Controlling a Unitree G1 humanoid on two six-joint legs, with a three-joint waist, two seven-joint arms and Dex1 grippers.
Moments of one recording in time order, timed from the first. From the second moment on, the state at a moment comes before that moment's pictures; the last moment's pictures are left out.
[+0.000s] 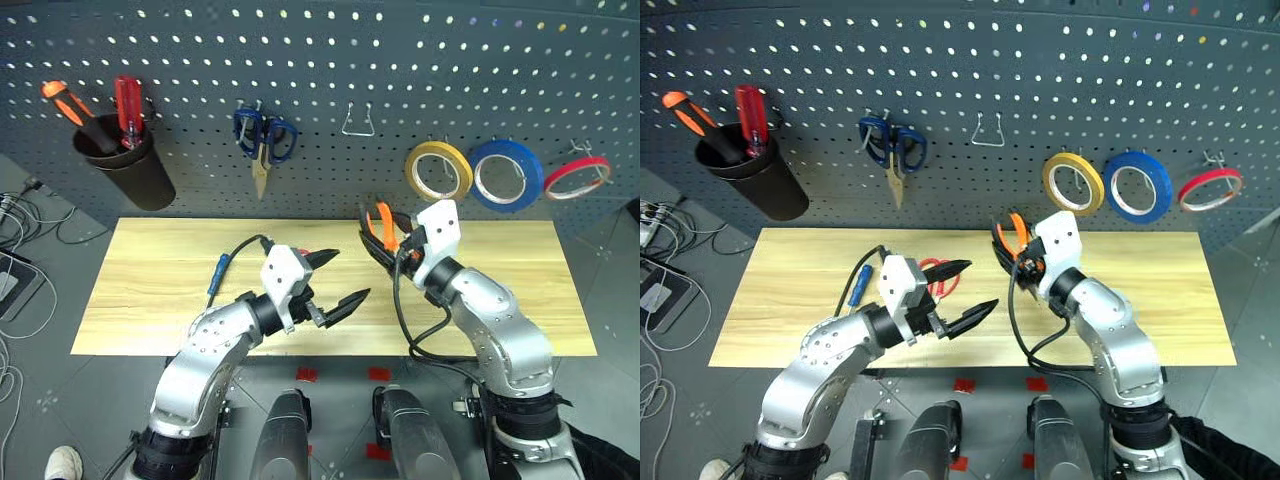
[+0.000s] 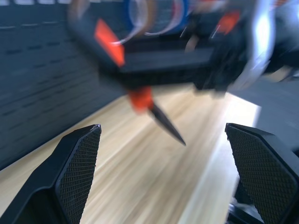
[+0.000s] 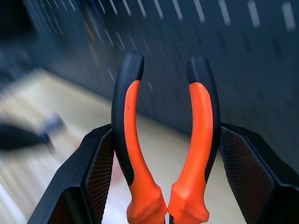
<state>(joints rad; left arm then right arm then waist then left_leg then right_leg) -0.09 0.35 -0.07 -0.51 -0.31 0.45 -0.64 -0.38 -0.10 0.09 -0.42 0.18 0.56 0.36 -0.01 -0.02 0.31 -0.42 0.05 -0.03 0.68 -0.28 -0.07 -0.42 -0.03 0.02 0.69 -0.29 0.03</state>
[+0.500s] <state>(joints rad) -0.31 0.22 -0.05 -0.37 -0.26 0.42 -0.41 -0.87 0.00 0.05 0.06 0.05 -0.02 0.17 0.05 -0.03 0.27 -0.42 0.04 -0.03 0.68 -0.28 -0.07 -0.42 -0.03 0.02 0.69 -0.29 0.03</state>
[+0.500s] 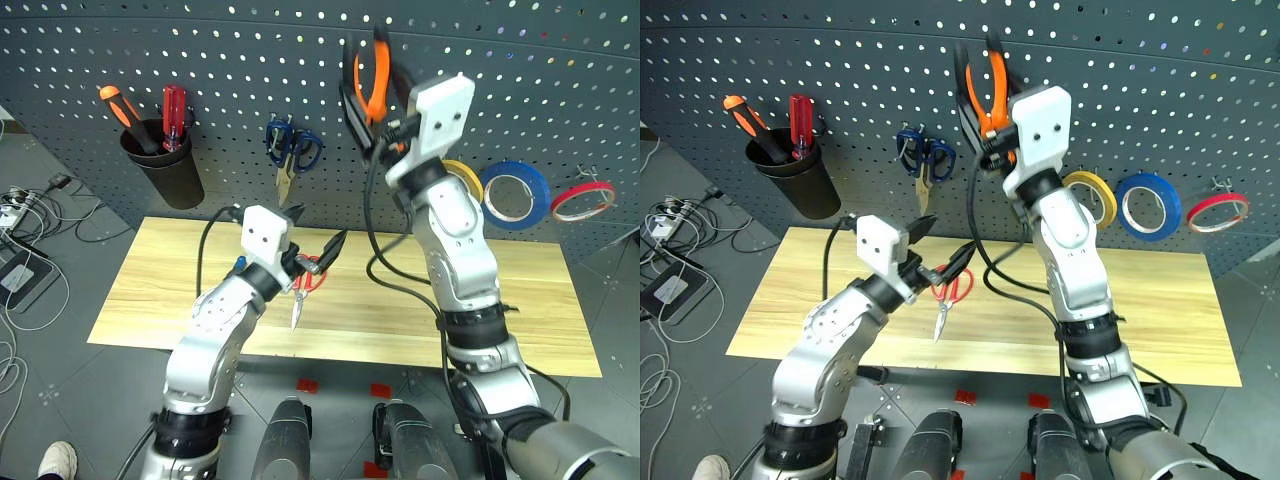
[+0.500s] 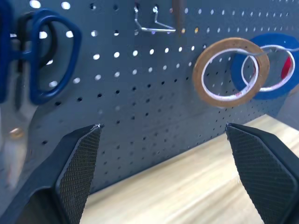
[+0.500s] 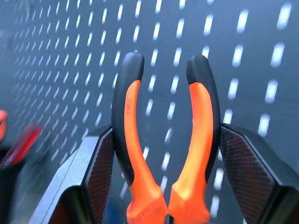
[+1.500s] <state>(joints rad) -0.49 0.22 -0.08 -0.16 -0.24 0.30 -0.47 -0.83 0.00 0.01 0.45 -0.04 -0.34 -0.02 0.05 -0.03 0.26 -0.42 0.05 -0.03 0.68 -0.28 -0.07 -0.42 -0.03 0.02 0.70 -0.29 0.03</state>
